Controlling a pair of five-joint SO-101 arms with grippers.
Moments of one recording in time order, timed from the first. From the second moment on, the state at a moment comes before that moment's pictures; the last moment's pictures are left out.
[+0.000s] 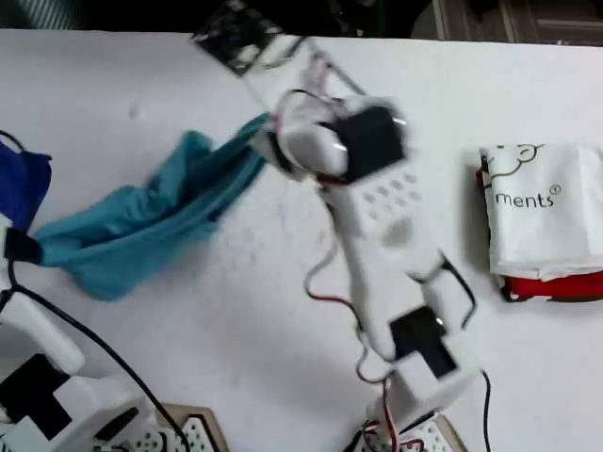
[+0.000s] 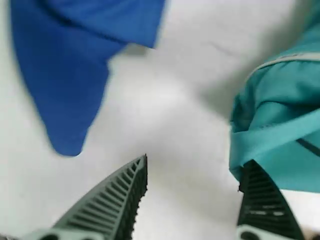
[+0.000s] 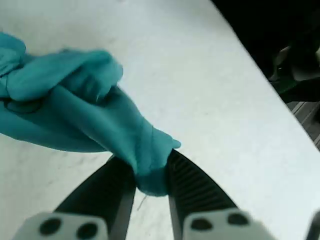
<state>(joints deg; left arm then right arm) -49.4 -6.5 -4.8 98.9 -37.9 -29.0 5.7 -52.2 98.5 27.7</state>
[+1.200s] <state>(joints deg) -29.0 -29.2 -2.4 93.0 -21.9 -23.7 4.7 -52.0 83.1 27.7</state>
